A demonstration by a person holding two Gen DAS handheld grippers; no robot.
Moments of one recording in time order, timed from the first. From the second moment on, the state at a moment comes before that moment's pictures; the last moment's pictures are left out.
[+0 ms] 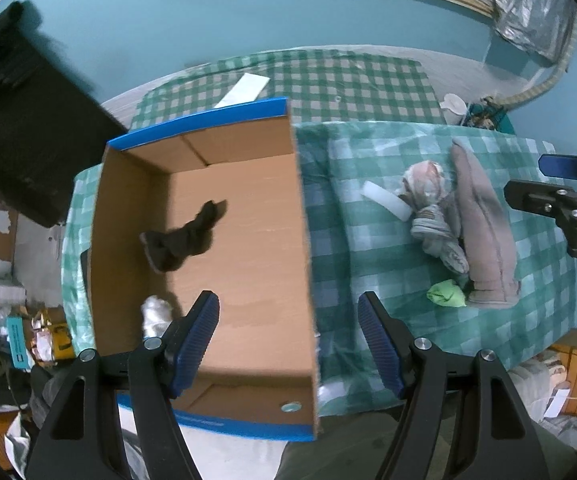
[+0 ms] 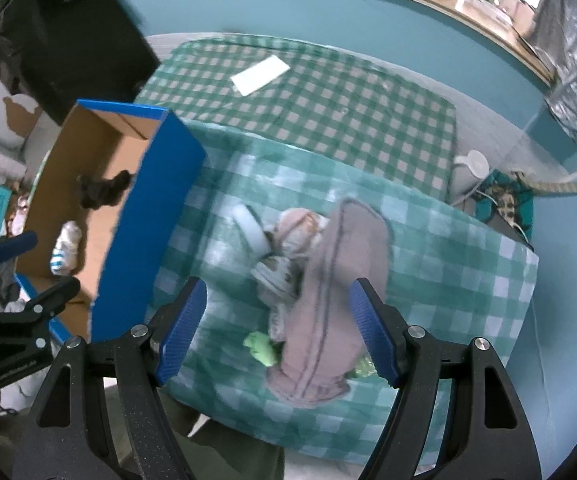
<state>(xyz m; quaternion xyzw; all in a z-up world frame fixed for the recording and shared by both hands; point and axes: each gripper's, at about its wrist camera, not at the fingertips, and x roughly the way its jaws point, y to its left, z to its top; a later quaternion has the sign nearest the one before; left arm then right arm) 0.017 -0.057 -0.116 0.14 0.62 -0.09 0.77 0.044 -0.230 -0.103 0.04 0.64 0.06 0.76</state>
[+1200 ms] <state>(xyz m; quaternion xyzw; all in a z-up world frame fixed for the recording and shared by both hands) 0.034 -0.130 -0.208 0.15 0.67 -0.10 0.72 0.037 -0.255 -0.222 0.03 0.71 0.01 0.70</state>
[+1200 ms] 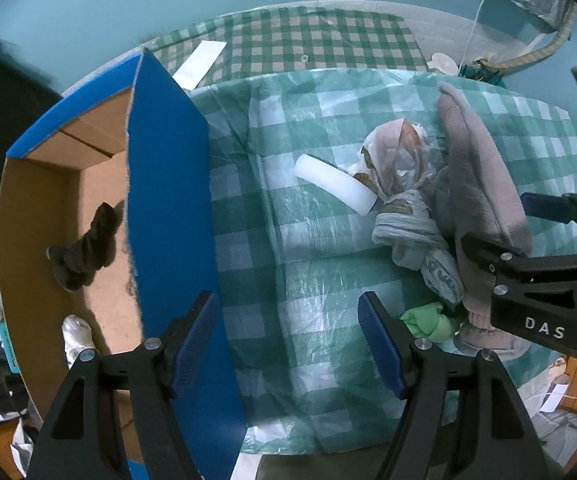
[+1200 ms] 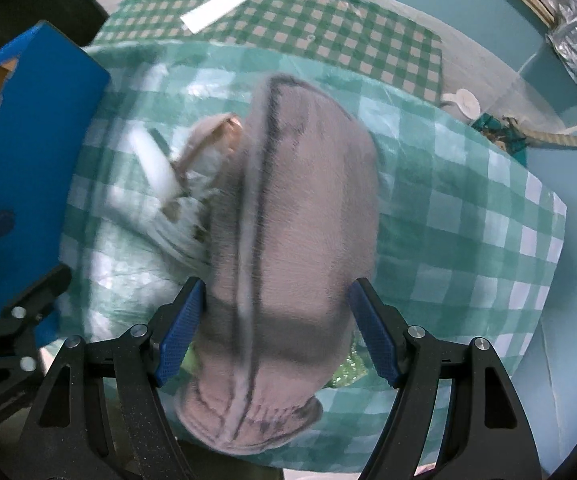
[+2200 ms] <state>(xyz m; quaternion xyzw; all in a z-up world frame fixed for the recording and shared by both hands) 0.047 -0.156 -0.213 0.14 0.67 -0.11 0.72 0.022 -0.302 -0.173 0.07 0.66 0.07 0.74</state>
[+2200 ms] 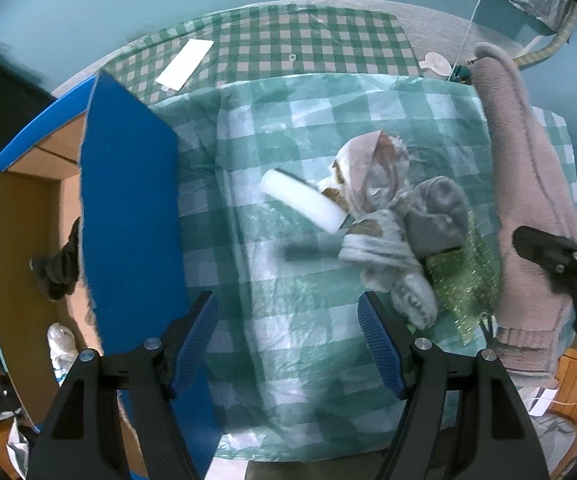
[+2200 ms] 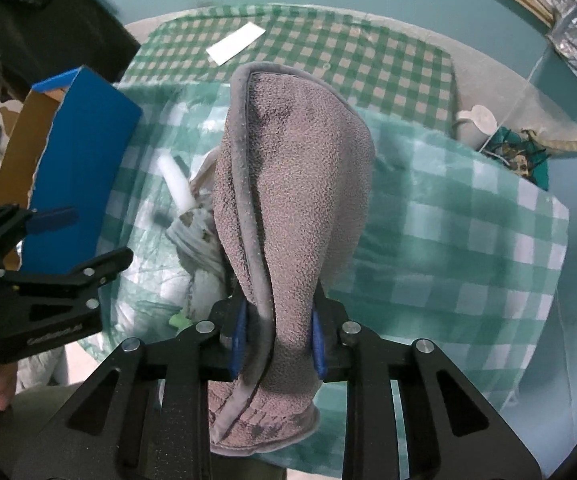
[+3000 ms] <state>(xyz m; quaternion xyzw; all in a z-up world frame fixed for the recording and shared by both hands) 0.065 -0.202 -0.261 0.09 0.71 -0.10 0.70 -0.010 -0.381 -0.182 0.11 0.67 0.04 0.73</state>
